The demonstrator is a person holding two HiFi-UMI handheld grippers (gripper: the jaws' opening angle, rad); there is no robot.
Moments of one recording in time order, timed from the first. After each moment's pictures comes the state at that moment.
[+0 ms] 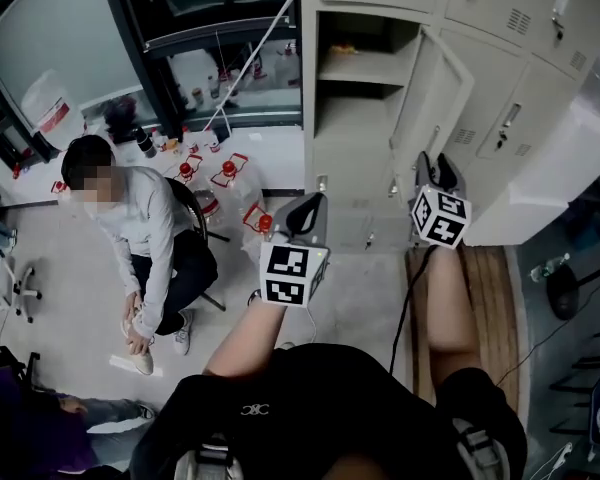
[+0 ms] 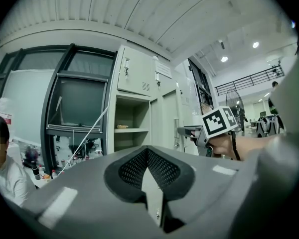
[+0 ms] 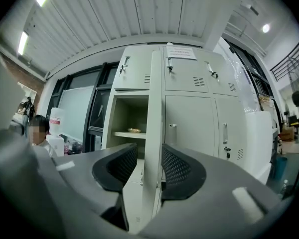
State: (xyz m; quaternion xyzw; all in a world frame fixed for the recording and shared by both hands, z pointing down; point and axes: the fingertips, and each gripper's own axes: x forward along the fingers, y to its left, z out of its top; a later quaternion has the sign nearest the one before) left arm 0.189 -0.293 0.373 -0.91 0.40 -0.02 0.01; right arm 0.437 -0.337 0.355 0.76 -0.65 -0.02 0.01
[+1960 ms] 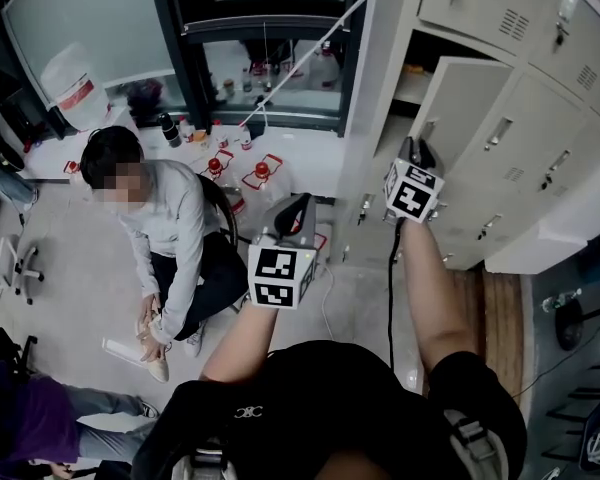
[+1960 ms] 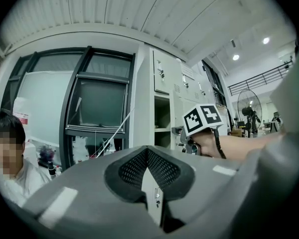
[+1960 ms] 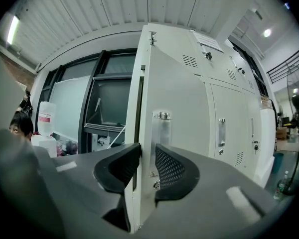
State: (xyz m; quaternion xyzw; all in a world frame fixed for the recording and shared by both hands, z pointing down) left arm 0.027 -0.395 0.381 -0.88 0.47 -0.01 0.00; right arm 0.270 -0.504 0.358 0.78 -0.62 0.01 0.03
